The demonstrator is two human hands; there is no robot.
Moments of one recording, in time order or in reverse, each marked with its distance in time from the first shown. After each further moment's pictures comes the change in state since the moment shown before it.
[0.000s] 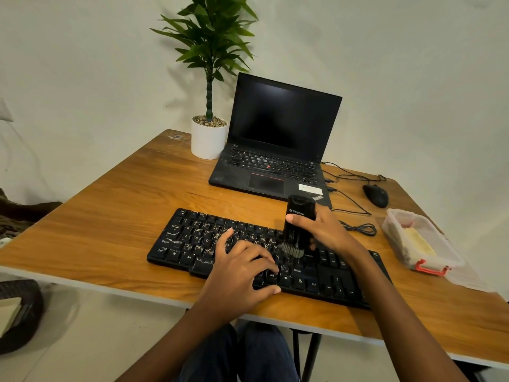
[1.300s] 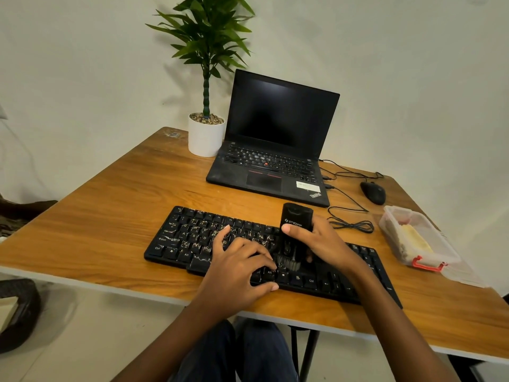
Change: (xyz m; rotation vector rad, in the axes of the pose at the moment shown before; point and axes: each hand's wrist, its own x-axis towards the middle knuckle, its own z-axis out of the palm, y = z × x) left_hand 0.001 -0.001 0.001 -0.010 0.014 -0.004; right_hand -0.024 -0.003 0.011 0.064 -0.038 -0.086
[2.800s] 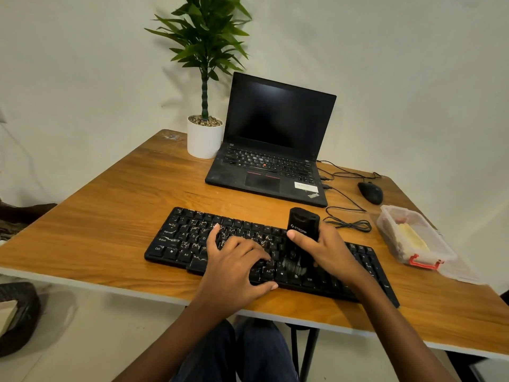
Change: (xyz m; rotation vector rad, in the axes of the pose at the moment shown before) left_hand -0.001 0.005 -0.004 0.103 0.013 -0.062; right_hand -0.025 -0.008 0.003 0.005 0.120 -0.032
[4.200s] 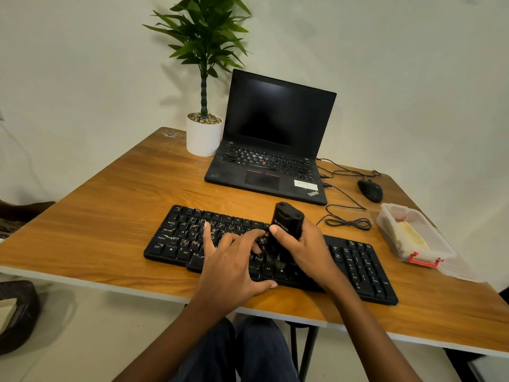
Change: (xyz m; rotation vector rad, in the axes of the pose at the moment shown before) left_hand 0.002 -0.001 0.002 0.044 -0.011 -0.112; right_hand 0.006 0.002 0.030 0.032 0.074 -0.052
